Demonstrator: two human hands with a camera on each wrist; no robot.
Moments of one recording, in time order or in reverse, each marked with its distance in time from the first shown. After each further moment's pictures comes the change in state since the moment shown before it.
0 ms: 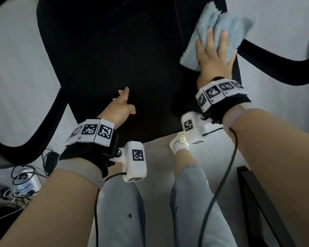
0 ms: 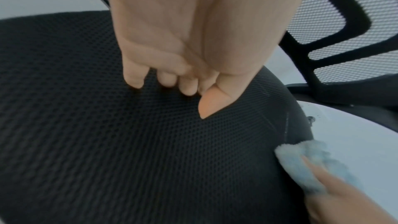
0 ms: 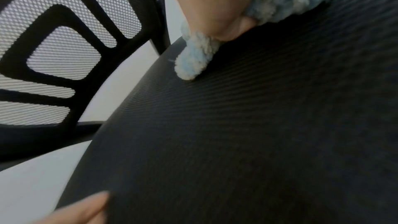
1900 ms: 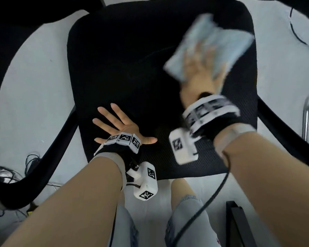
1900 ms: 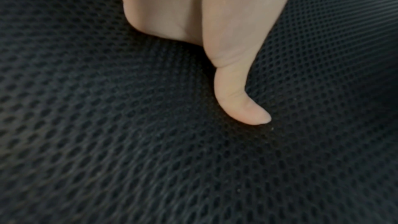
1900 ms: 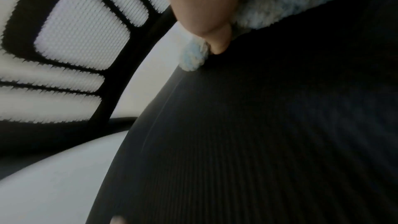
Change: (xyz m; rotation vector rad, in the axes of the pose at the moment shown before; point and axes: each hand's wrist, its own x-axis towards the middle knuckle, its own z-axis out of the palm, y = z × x) left_hand 0.055 0.006 -0.011 0.271 0.472 -0.281; right_hand 0.080 -0.110 -0.009 -0.199 -0.043 -0.134
